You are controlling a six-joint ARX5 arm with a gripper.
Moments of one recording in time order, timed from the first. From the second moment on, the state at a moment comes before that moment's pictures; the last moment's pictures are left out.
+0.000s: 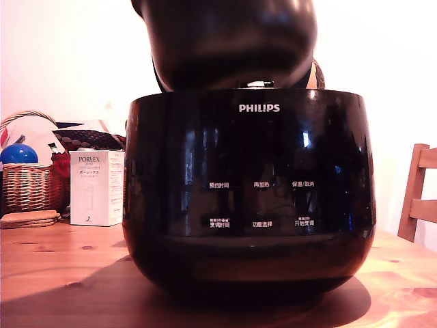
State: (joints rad) arm -0.90 1.66 1.85 -1.38 0.23 0.92
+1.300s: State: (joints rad) arm -0.89 1.81 1.87 -1.37 0.20 0.93
